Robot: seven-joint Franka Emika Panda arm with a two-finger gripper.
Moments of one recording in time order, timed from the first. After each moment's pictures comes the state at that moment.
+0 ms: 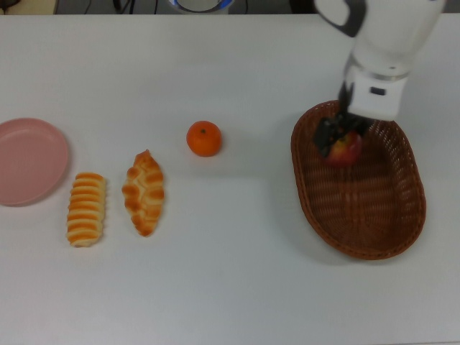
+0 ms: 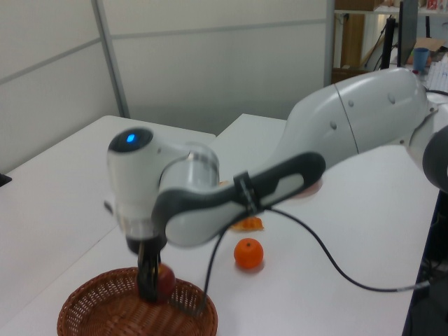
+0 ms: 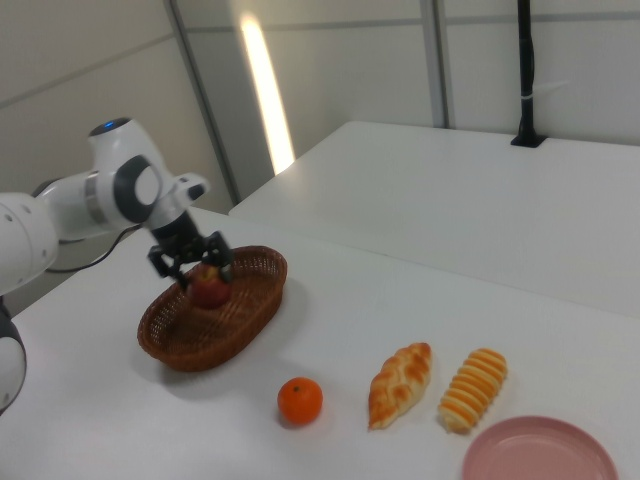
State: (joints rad) arm 0.32 0.48 0.25 -1.45 -0.27 2.00 0.02
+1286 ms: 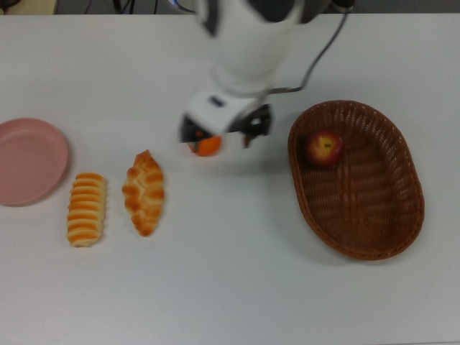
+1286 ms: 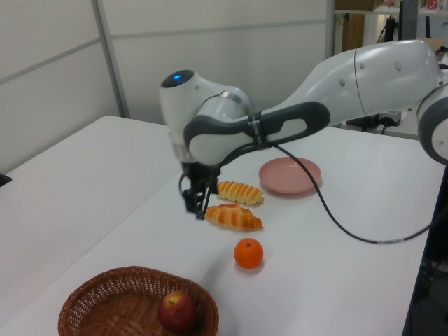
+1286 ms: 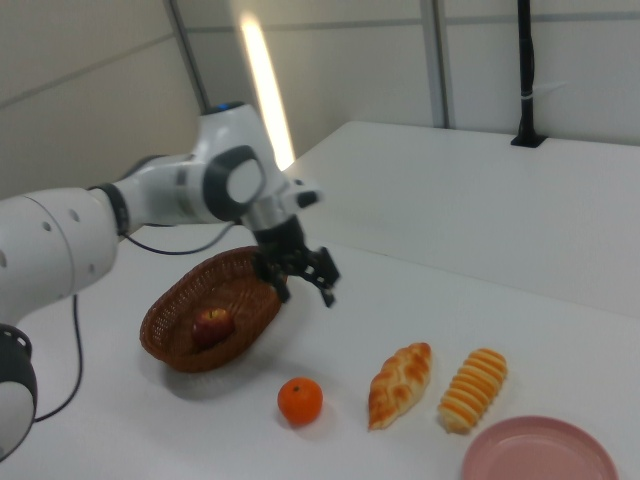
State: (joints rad) arm 0.01 0.41 0.19 -1.46 -0.23 1.87 0.05
